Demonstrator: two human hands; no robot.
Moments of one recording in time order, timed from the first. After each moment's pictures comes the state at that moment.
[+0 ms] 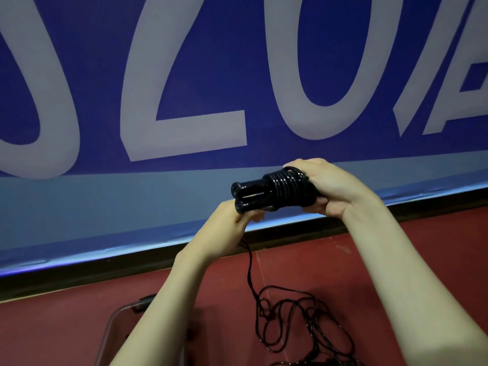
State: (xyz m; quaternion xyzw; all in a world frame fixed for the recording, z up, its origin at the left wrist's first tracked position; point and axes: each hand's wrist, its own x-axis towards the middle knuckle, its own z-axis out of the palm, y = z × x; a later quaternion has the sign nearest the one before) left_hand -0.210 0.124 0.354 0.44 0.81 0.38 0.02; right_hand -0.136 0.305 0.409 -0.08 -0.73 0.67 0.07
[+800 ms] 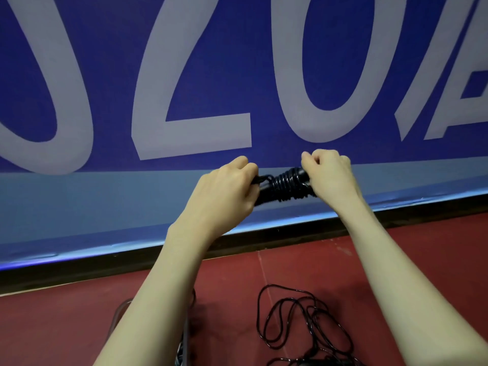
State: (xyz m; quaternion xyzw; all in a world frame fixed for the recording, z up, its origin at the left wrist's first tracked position) left_hand -0.193 0.117 0.410 0.45 0.83 0.16 -0.27; right_hand -0.135 0.300 0.405 -0.20 -0.86 0.32 0.33
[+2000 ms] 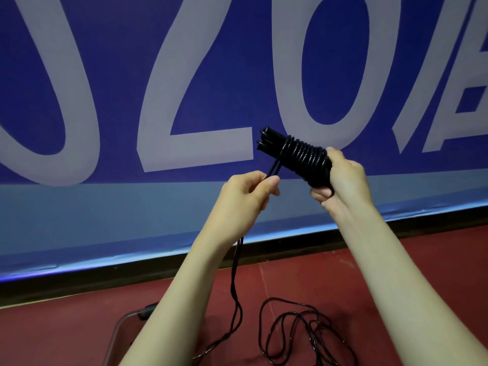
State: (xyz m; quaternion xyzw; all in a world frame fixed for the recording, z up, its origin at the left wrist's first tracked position) left_hand -0.175 0.130 0.416 0.37 0.76 0.53 0.00; right_hand -0.129 0.291 0.426 -0.20 -0.51 0.77 0.35
